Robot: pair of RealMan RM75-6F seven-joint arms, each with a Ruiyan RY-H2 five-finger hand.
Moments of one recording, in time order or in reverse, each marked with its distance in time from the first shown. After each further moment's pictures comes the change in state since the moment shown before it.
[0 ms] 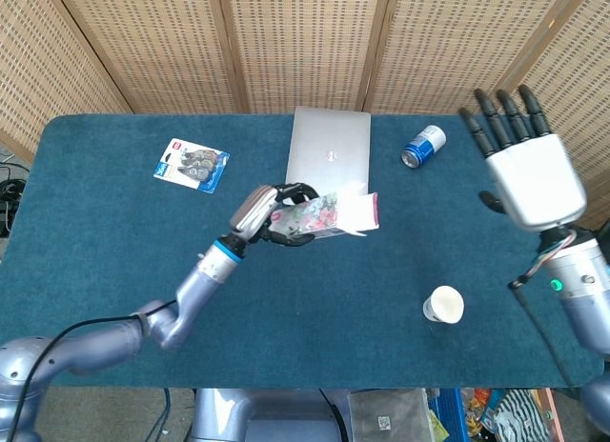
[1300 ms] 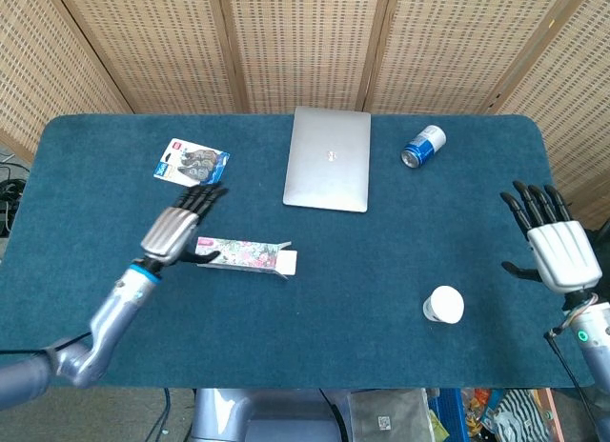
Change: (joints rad) left arm 0.303 0.343 0.158 -0.355 -0.106 0.066 0.542; right arm -0.290 -0.359 -0.186 0.450 -0.293 0.163 0.483
